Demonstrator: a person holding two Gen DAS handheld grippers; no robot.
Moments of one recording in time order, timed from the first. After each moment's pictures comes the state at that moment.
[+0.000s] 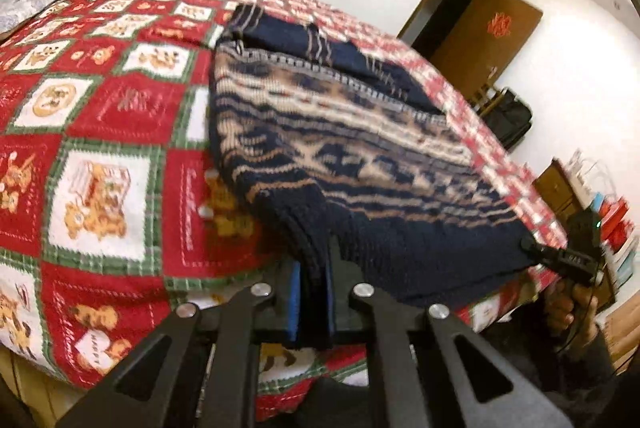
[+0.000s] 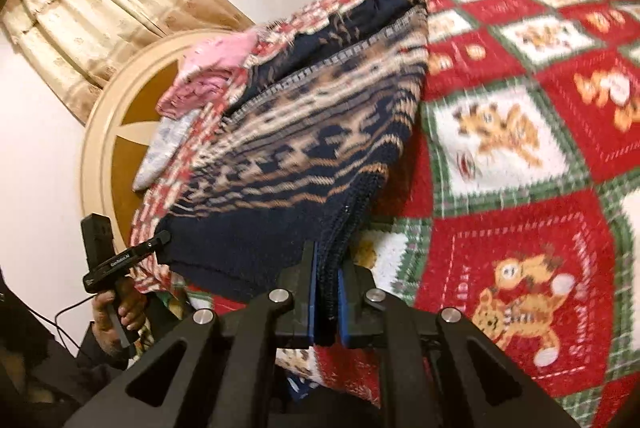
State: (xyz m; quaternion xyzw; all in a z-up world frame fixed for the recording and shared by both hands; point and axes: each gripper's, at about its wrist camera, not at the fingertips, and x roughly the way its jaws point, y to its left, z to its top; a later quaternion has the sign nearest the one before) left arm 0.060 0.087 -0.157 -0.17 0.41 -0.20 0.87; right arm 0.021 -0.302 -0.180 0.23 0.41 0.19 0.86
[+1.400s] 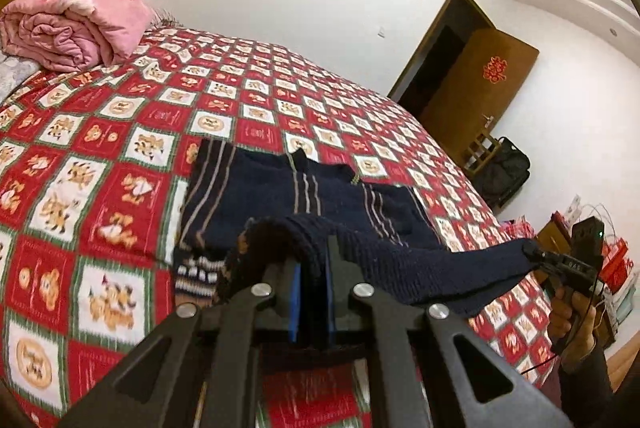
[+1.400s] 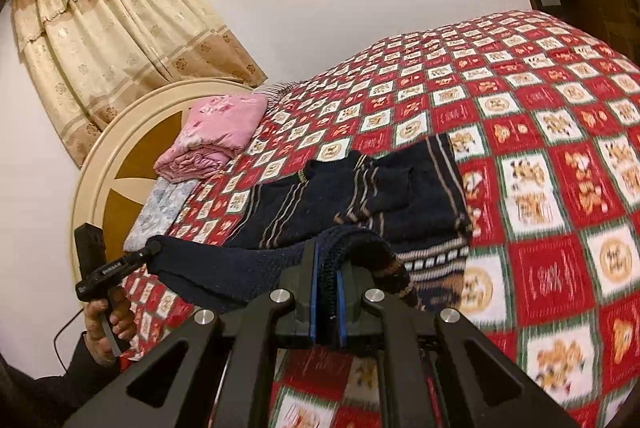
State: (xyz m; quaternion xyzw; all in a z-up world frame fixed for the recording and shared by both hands) left arm 0.261 0.082 -0.053 -0.18 0.34 -0.20 0.90; right arm 0.228 -0.323 -0.036 0.18 0.33 0.18 0.91
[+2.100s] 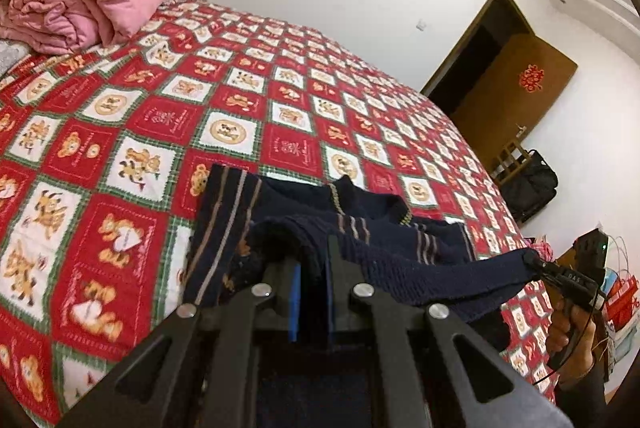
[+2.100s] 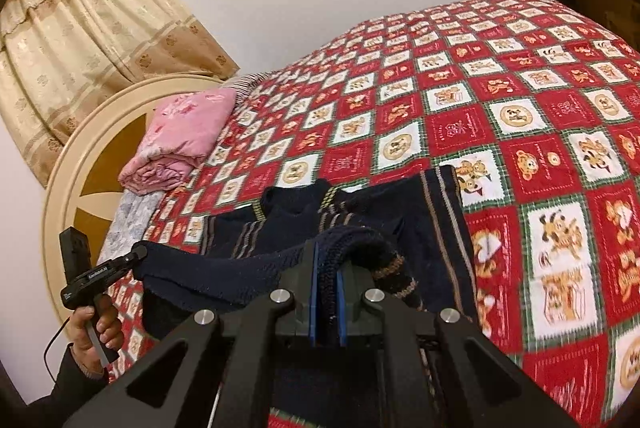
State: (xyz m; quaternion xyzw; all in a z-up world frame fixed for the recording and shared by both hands) left arm 0.390 0.081 -0.084 -0.20 0.39 -0.15 0.89; right arm 0.381 -0.323 -0.064 0.19 0.37 0.15 0.90
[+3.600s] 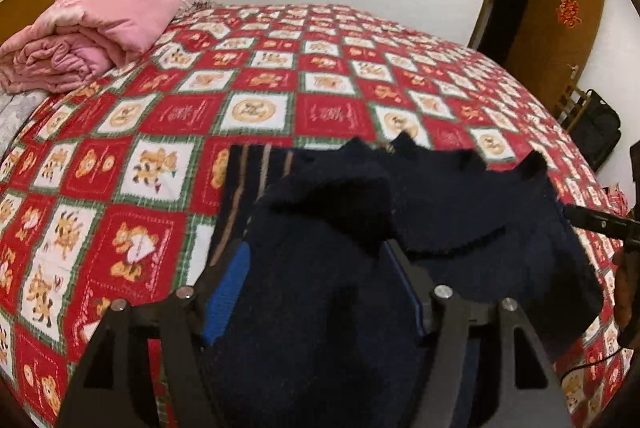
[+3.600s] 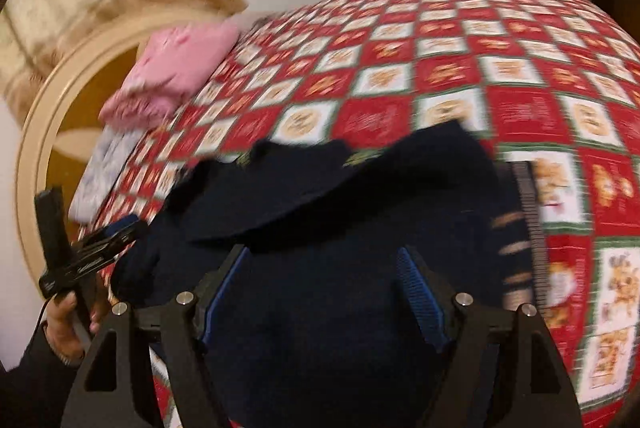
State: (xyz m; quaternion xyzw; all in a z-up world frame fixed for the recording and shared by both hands) left arm 0.406 0.038 -0.130 -0.06 0.42 -0.06 0.90; right arm 0.455 -0.236 -0.112 0.09 0.45 0.19 0.87
